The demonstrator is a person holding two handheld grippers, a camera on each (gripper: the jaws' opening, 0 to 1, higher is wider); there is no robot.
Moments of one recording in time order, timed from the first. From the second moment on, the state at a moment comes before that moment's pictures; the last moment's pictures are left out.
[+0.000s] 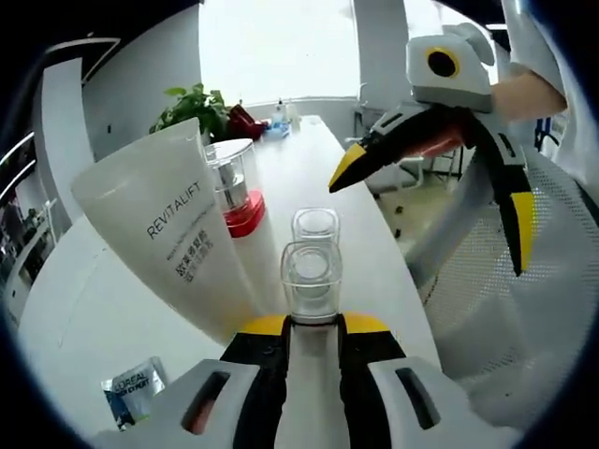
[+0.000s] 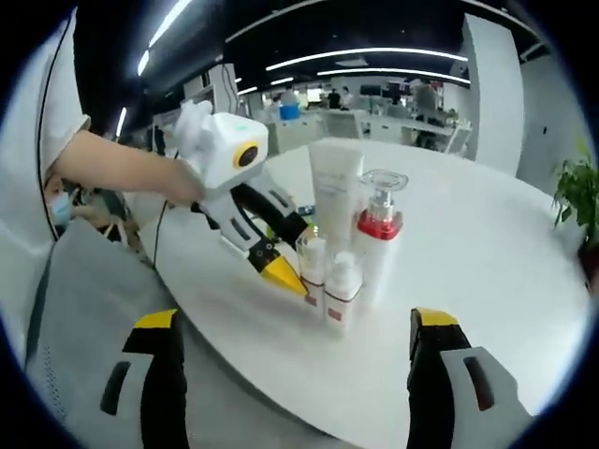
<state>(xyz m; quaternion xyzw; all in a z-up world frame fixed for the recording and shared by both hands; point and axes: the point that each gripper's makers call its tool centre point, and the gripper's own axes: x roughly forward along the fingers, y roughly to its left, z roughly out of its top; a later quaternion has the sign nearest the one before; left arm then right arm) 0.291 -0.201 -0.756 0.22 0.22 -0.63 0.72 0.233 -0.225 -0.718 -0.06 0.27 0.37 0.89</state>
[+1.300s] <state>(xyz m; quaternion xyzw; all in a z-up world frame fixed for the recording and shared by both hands) 0.284 -0.145 -0.733 0.19 0.24 -0.58 0.75 0.238 -0.207 -0.690 -0.07 0.25 0.38 0.89</state>
